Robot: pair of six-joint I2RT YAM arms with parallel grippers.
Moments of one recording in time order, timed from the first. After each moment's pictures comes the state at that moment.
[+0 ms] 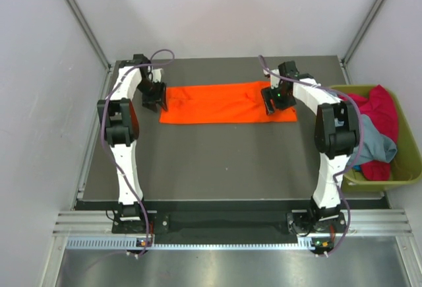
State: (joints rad) left arm 0.04 2.36 2.12 -1.15 0.31 0.07; right arm 0.20 2.02 1.58 -0.66 -0.13 -0.19
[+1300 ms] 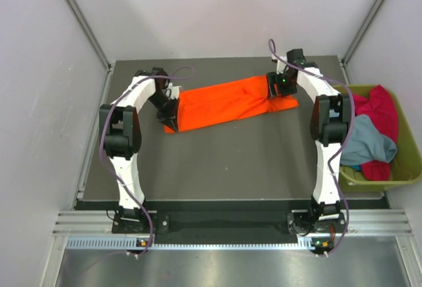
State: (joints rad) left arm -0.12 2.09 1.72 -1.19 0.40 0.05; right arm 0.10 2.29 1.93 -0.71 -0.26 -0.14
